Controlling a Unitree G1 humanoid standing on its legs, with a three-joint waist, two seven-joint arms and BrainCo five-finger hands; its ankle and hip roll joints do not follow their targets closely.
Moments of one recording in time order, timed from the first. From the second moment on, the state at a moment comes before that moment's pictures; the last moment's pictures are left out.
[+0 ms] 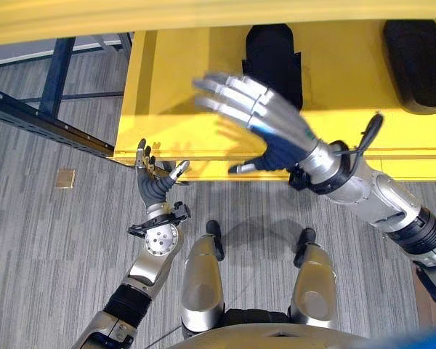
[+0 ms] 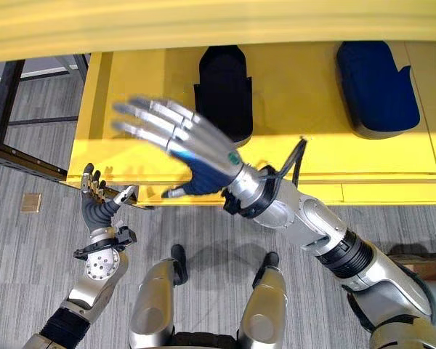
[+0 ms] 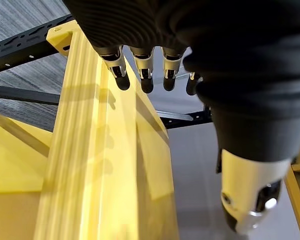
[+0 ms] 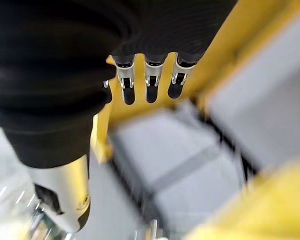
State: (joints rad) left arm -0.07 0.40 -0.33 0.08 -0.33 -0.43 0.76; right arm -0.70 -0.80 0.70 -0.31 -0.33 -0.32 -0.02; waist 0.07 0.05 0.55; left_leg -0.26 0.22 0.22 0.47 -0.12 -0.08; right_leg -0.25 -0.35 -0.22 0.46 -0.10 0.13
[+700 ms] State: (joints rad) left arm -0.05 0.41 -0.33 0.08 -0.32 -0.49 0.75; right arm -0.70 -0.93 0.83 -0.01 -0.37 -0.19 0.05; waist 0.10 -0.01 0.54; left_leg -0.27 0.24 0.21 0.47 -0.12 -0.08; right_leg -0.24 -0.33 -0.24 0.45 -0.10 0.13
